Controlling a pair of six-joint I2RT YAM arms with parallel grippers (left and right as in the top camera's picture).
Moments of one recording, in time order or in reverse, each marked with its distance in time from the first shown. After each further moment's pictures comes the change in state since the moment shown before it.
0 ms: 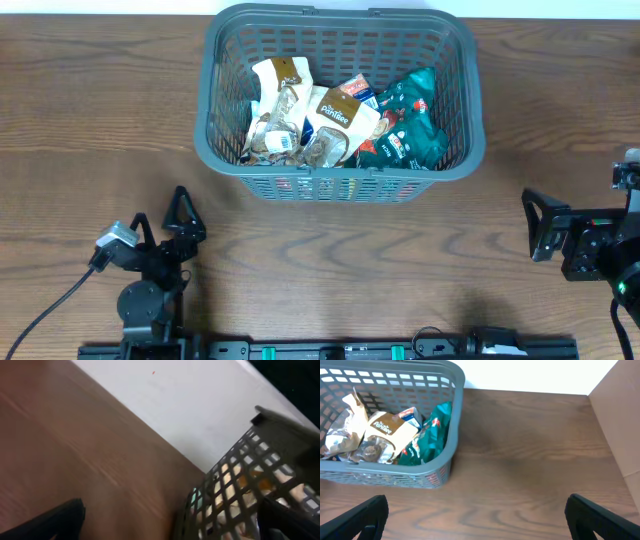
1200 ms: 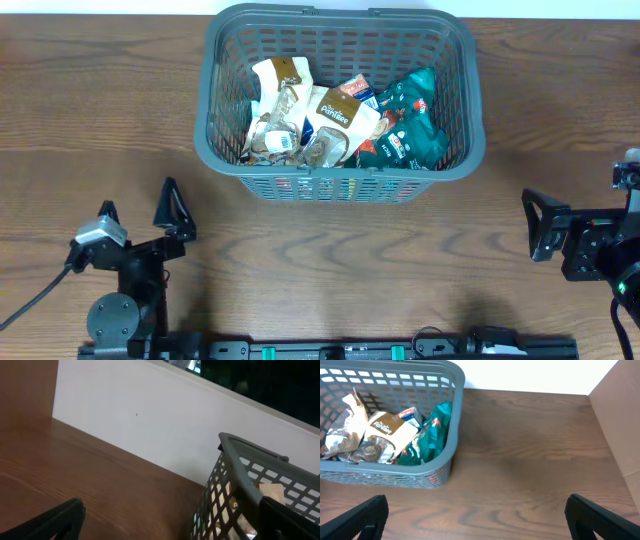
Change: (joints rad) left arm 0.000 0.098 0.274 -0.064 -0.003 0.309; right arm 0.000 0.000 0.000 0.000 0.000 0.000
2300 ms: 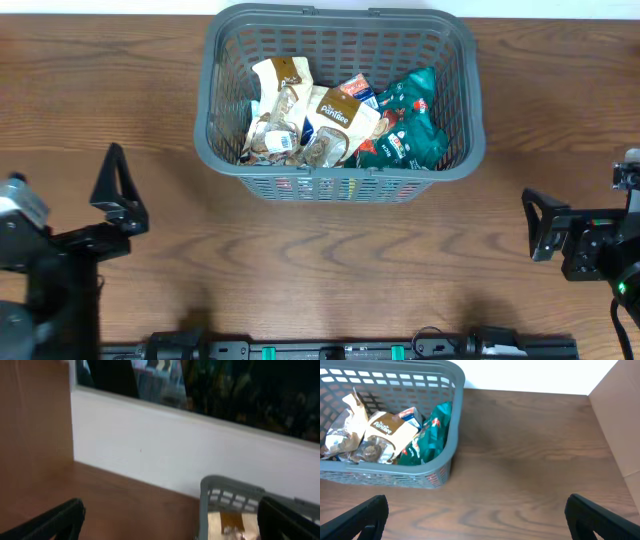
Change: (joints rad) left arm -0.001 0.429 0.829 -0.432 -0.016 0.171; right arm 0.000 0.000 0.000 0.000 0.000 0.000
